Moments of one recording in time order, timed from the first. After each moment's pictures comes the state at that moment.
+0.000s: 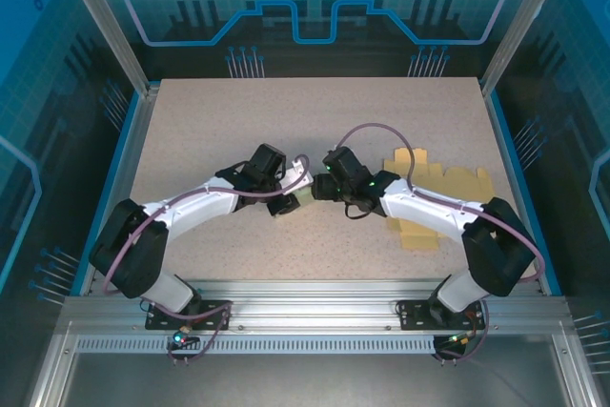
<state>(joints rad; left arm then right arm) -0.57 1.53 0.93 -0.37 0.12 0.48 0.76 1.52 1.00 -0.38 0.17 0.63</state>
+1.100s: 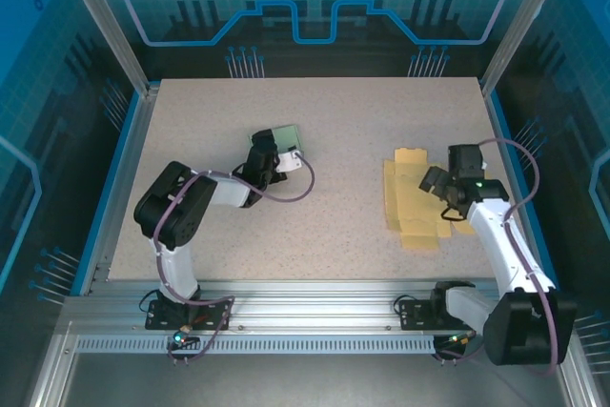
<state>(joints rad) -0.43 1.89 0.84 0.55 -0.30 1.06 -0.05 1.08 0.81 -0.78 0.20 0.53</state>
